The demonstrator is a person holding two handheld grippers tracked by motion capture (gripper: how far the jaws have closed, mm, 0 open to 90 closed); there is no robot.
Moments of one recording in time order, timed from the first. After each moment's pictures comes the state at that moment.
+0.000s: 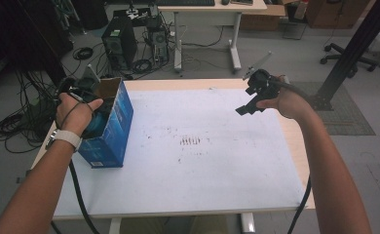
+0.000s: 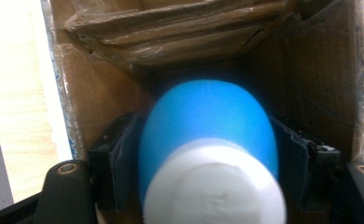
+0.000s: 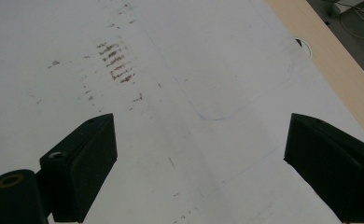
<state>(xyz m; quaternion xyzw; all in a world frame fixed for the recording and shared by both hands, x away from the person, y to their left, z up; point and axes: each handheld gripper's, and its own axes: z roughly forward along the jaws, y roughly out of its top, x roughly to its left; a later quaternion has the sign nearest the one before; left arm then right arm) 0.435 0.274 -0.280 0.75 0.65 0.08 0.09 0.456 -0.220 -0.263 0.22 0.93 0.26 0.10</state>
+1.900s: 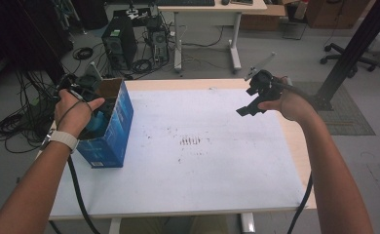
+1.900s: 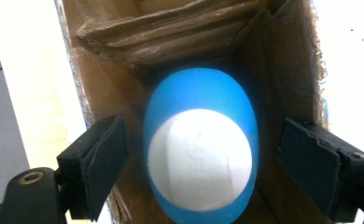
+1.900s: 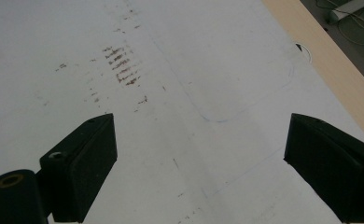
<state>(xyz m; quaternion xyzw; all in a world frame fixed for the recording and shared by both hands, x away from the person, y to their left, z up) 0.426 0.263 -0.263 0.76 0.63 0.10 0.08 0.447 -0.223 -0.260 0.22 0.93 0.27 0.11</state>
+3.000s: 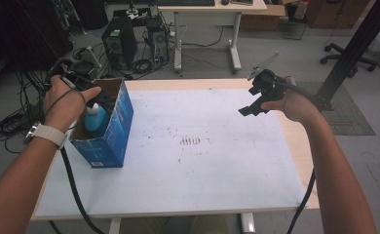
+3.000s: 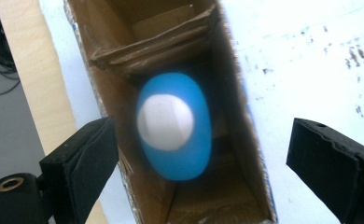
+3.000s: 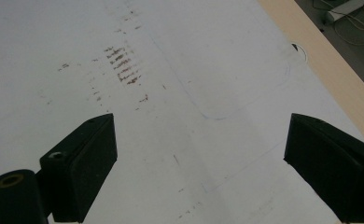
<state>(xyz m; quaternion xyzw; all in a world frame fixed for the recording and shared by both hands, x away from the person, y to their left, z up) 0.408 0.246 -0.207 0.79 0.59 0.11 0.09 0.441 -0.228 -0.253 0.22 0.93 0.27 0.11</state>
